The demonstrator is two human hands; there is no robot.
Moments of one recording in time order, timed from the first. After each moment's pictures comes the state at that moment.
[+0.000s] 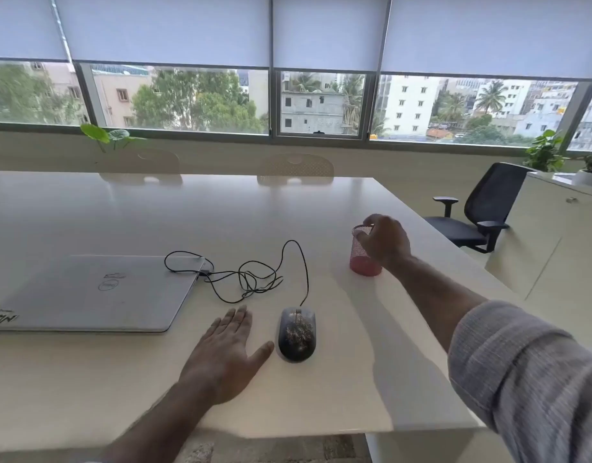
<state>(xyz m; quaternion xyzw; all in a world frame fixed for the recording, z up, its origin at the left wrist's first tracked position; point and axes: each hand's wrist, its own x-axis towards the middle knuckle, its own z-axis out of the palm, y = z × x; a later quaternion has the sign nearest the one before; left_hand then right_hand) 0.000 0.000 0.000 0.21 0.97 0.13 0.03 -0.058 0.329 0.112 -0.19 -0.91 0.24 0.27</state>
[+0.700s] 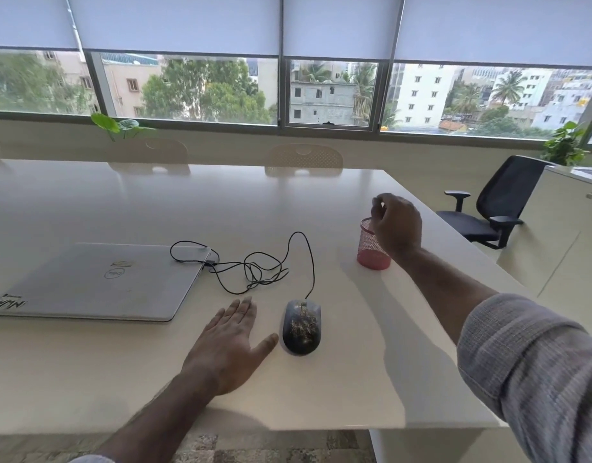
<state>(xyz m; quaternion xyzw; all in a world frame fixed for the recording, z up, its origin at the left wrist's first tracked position) -0.008 -0.002 -0.010 0.22 0.97 0.12 0.01 -0.062 0.332 0.113 -0.12 -0.87 0.19 0.44</state>
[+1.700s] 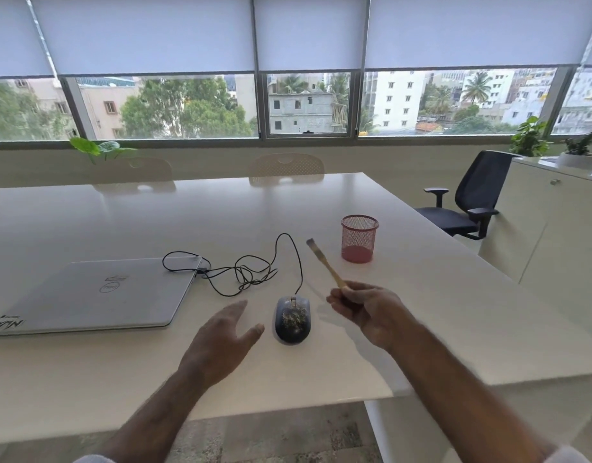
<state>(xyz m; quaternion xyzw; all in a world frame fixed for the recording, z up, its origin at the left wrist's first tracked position) -0.001 -0.010 0.001 0.21 0.93 0.31 -0.01 0.073 0.257 0.054 -0.21 -0.45 0.87 0.07</state>
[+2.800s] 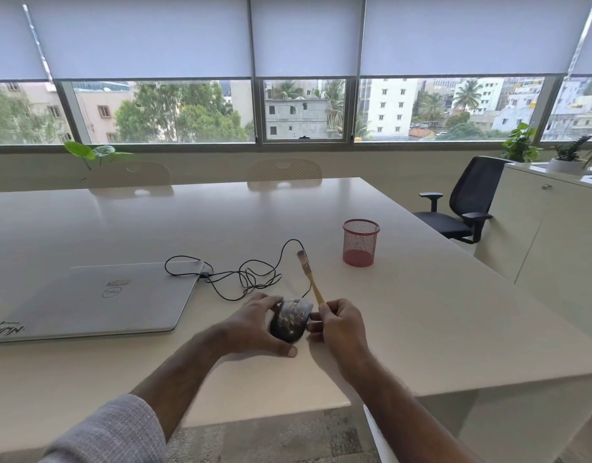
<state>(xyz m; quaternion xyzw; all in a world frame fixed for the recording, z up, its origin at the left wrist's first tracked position) -0.034 0.020 0.028 0.31 0.90 0.28 0.14 0.070 0.184 0.024 -0.24 -0.66 0.69 0.18</state>
